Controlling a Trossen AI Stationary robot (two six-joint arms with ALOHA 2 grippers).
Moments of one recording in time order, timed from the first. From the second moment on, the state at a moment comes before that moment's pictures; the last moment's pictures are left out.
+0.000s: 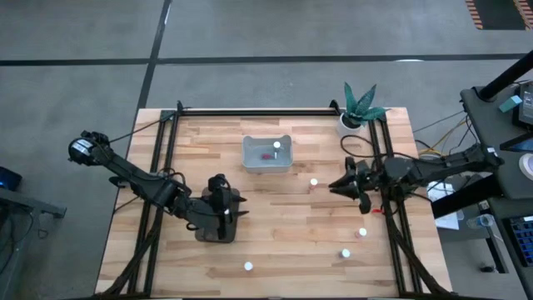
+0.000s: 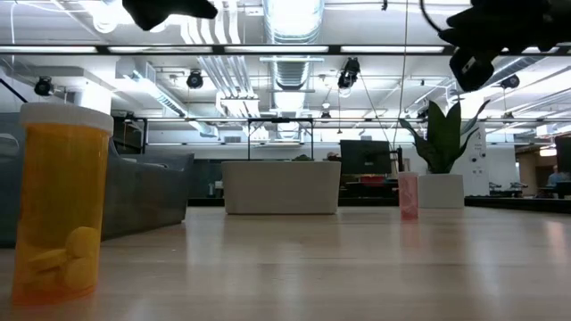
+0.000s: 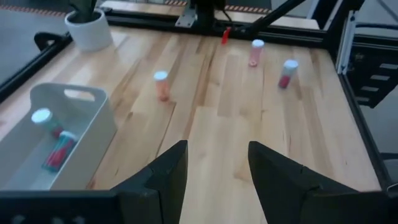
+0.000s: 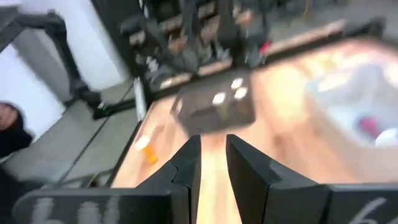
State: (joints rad) left arm -0.50 1.25 0.96 -0.27 -0.58 -0.41; right arm 0.20 0.62 0.32 0.09 0.01 0.37
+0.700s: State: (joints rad) left arm -0.50 1.25 0.96 -0.24 -0.58 -0.38; right arm 0.59 1.08 0.82 -0.87 -0.03 1.26
